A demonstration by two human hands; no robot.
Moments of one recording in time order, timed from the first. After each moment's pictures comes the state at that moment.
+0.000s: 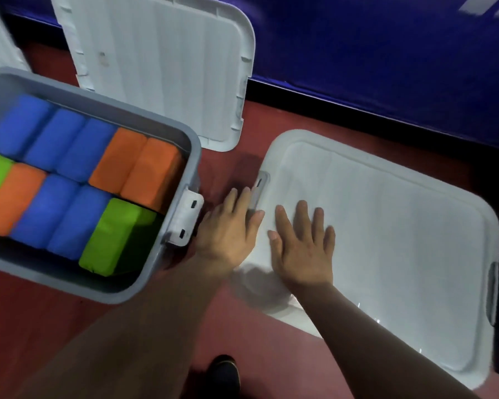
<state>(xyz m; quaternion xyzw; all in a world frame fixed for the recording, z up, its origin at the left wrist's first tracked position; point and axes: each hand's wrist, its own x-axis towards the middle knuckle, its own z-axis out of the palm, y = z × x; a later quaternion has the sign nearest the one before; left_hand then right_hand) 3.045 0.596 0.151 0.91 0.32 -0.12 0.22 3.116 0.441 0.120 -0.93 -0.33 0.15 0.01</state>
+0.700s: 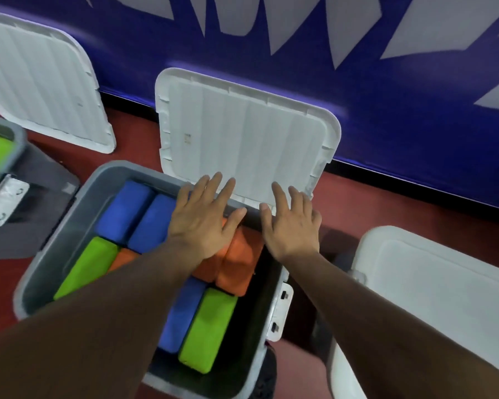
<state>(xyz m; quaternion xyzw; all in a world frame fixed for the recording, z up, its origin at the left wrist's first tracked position) 3.015 0.904 0.210 0.95 0.29 -0.12 0.06 3.135 0.766 0.190 -0.92 -0.32 0.19 0.12</state>
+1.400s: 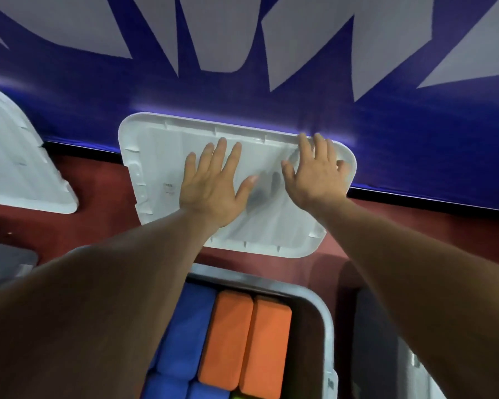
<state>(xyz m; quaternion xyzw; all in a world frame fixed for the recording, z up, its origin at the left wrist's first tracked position) 3.167 1.059 0.165 0.97 0.23 -0.06 0.05 3.308 0.909 0.161 -0.96 -0.26 0.10 0.06</state>
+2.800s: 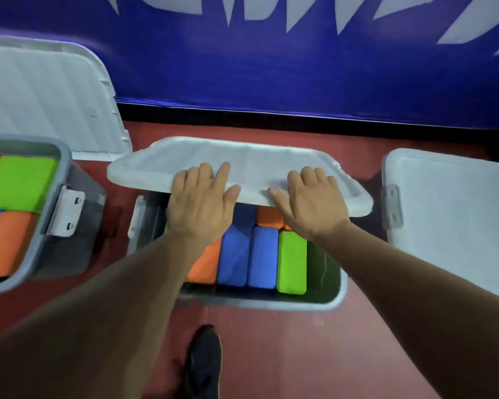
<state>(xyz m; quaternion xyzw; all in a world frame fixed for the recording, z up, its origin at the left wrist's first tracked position) 2.835 0.996 0.253 0.99 0.16 0.05 -0.02 2.951 0.806 0.265 -0.93 -0.37 0.00 0.01</state>
